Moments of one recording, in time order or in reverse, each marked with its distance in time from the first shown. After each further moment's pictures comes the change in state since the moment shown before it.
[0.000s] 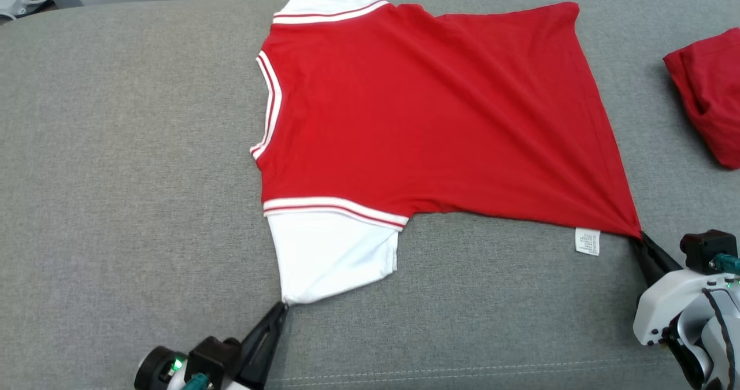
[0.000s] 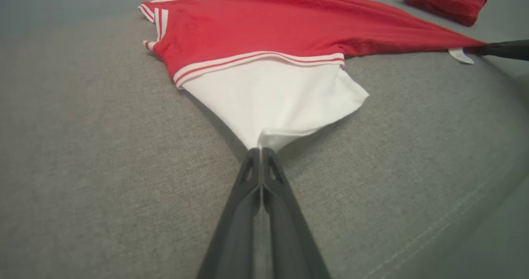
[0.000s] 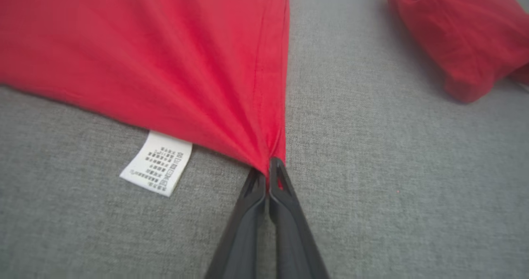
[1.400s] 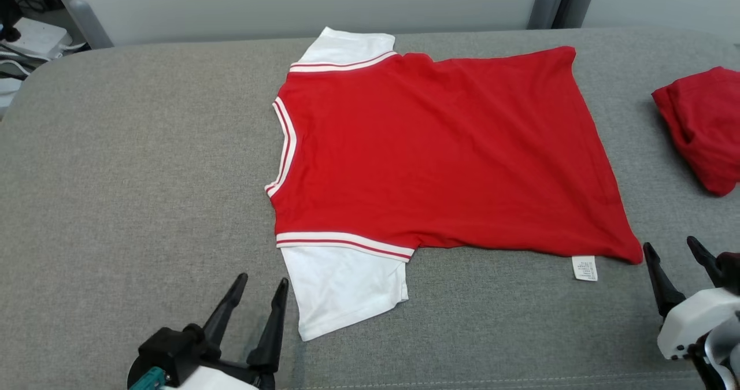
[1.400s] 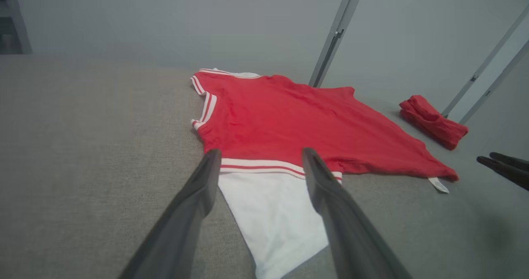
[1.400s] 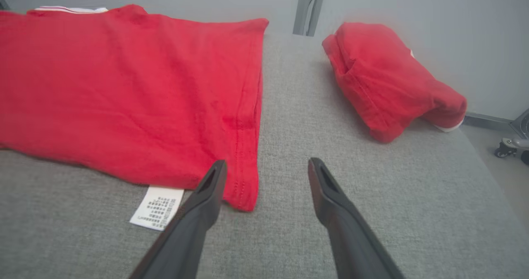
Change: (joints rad) left arm 0.059 -0.026 0.035 -0.135 -0.250 0.040 0.039; right arm 0.153 -0.013 -0.220 -0.143 -0.120 0.000 0.022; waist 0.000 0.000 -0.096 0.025
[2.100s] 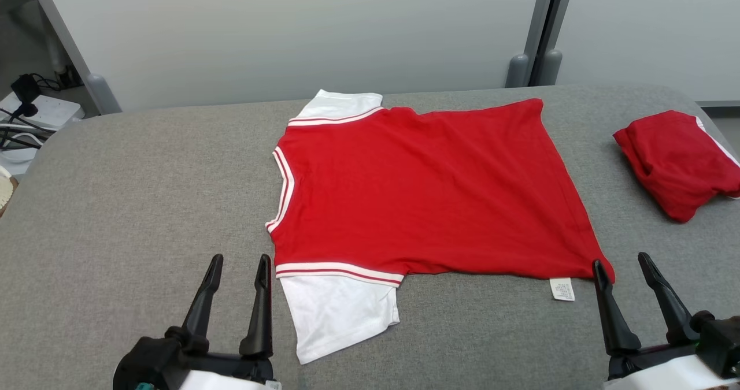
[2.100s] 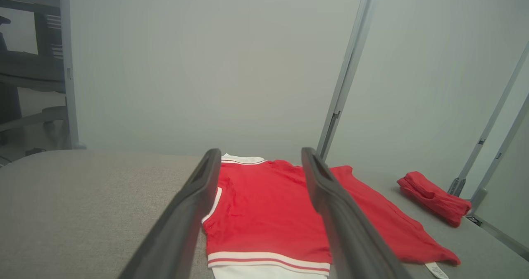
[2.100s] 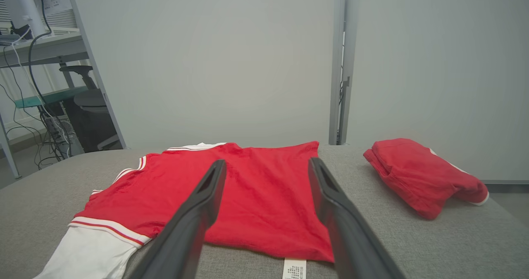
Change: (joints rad) left arm 0.046 -0.087 0.087 -0.184 0.058 0.123 -0.036; right arm 0.366 0.225 -0.160 -0.638 -0.099 0.000 -0.022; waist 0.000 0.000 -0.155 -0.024
